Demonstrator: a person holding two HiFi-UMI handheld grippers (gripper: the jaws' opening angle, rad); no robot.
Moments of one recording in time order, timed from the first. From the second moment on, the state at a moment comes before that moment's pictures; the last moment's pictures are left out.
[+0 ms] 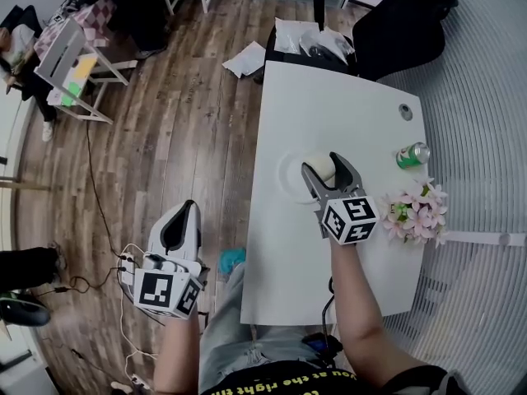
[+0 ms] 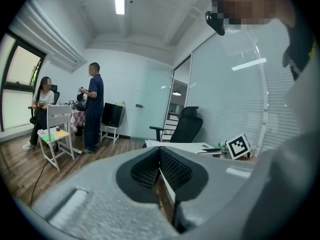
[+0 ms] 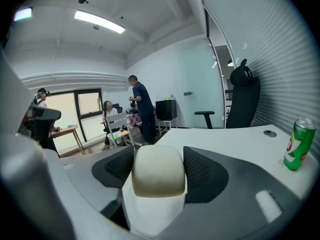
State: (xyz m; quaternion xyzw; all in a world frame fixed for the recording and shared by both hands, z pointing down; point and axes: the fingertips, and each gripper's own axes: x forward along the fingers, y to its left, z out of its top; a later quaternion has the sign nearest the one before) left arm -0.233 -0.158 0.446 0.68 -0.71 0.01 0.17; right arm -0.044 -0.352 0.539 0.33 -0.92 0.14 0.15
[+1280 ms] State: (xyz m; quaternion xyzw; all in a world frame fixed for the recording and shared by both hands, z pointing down) left arm -0.240 -0.169 0.469 0.69 -0.70 0.02 0.20; right arm -0.062 -0.343 0.633 0.30 -0.89 0.07 0.34
